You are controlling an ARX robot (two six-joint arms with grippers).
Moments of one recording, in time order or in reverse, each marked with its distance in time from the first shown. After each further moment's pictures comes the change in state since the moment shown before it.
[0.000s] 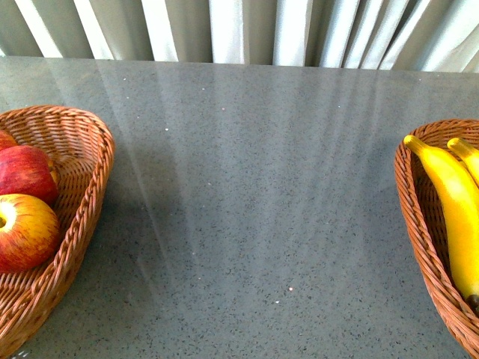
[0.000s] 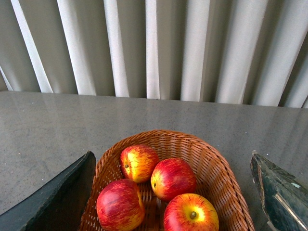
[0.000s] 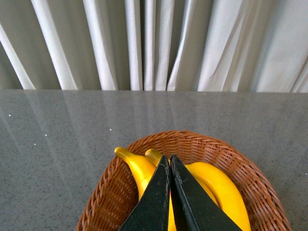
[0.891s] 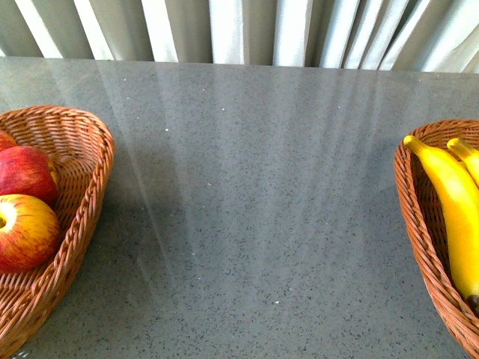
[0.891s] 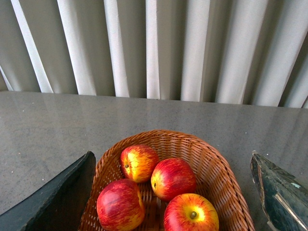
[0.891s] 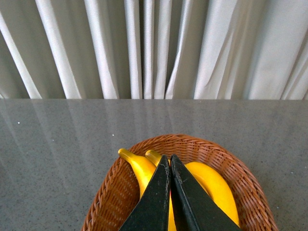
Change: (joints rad) left arm 0.000 0.000 0.000 0.000 0.000 0.000; right arm 0.000 -0.448 -0.001 -0.421 0.000 0.000
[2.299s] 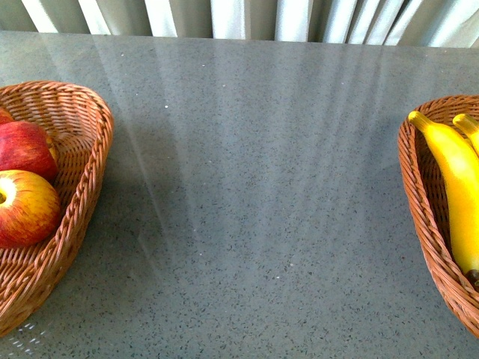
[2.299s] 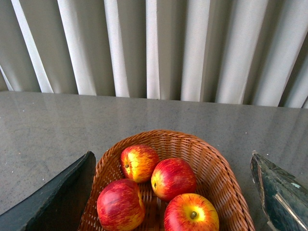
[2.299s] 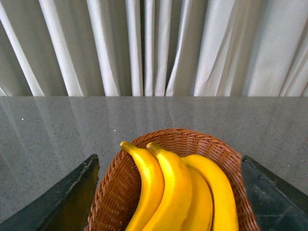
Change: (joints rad) left arm 0.000 0.000 0.000 0.000 0.000 0.000; right arm 0.002 -0.255 0.000 -0.260 0.000 0.000
